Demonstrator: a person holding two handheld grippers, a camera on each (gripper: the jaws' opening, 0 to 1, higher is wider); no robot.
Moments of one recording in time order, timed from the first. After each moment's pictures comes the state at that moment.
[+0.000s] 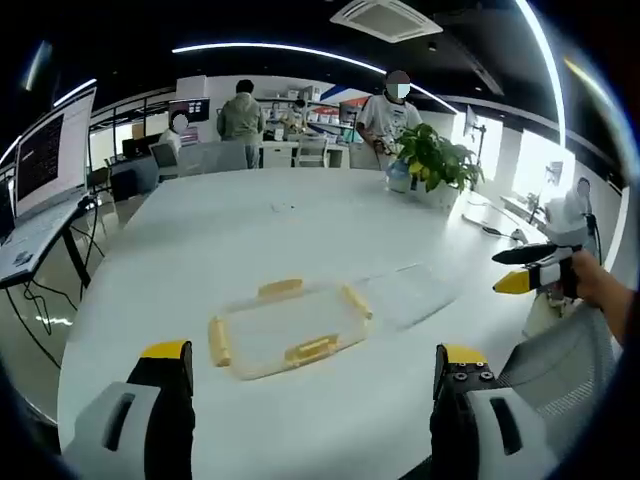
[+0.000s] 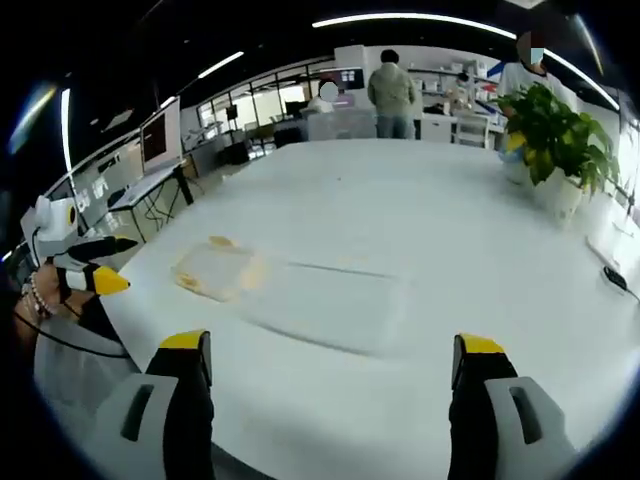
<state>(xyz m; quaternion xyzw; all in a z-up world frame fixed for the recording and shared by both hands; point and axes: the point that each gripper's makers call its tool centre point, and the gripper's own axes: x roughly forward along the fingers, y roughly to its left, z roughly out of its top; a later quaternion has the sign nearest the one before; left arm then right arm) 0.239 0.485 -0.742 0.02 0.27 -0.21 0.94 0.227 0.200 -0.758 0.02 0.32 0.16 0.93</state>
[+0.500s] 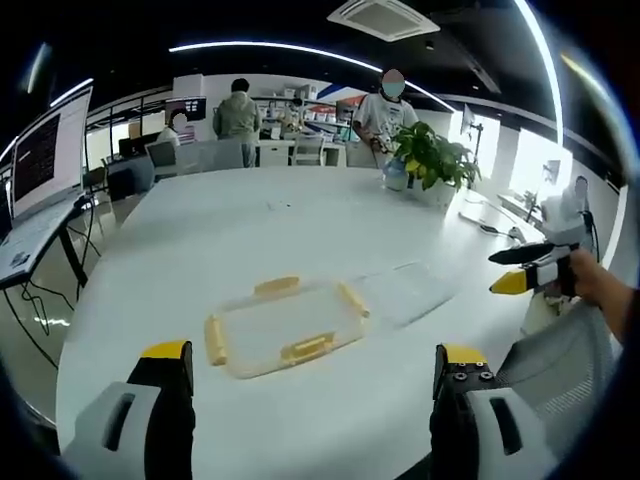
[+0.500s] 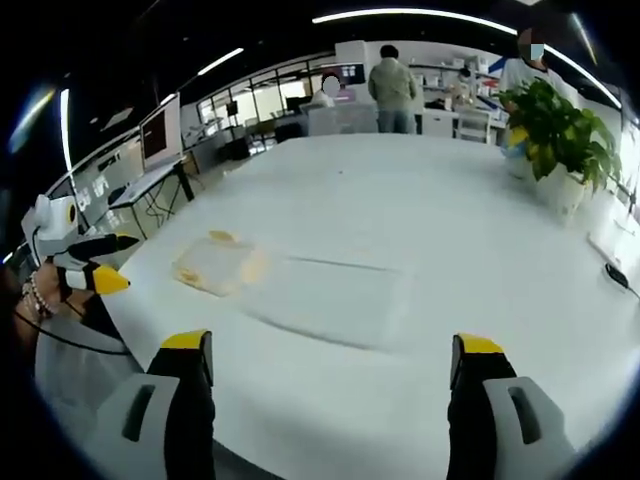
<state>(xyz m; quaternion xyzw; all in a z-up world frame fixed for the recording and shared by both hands) 0.235 0.480 -0.741 0.02 0.27 -0.22 0.94 0.225 0.201 -0.762 0.02 0.33 0.17 0.93</state>
